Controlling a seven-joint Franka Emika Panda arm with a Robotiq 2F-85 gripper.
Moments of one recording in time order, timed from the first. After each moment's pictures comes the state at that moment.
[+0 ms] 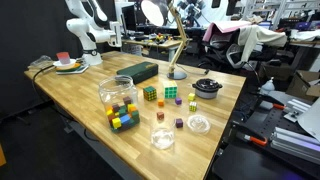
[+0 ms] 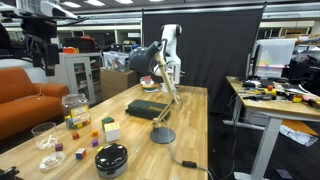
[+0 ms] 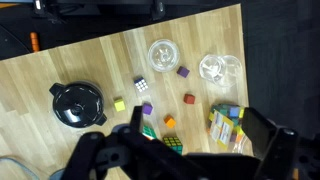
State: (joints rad) arm 0.10 -0.63 -0.01 -2.59 0.23 1.92 0.01
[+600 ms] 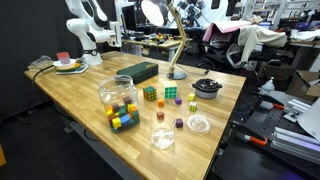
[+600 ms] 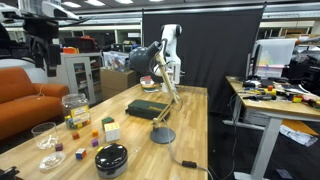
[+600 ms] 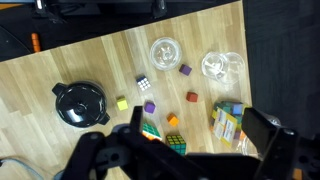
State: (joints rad) arm 0.09 -0.62 -0.01 -2.59 0.23 1.93 0.02
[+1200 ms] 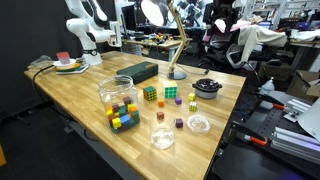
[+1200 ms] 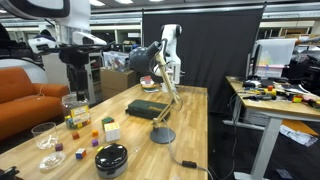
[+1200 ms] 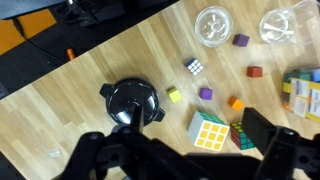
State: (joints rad) arm -0.06 -0.39 -0.01 -2.60 0.12 2.15 0.13
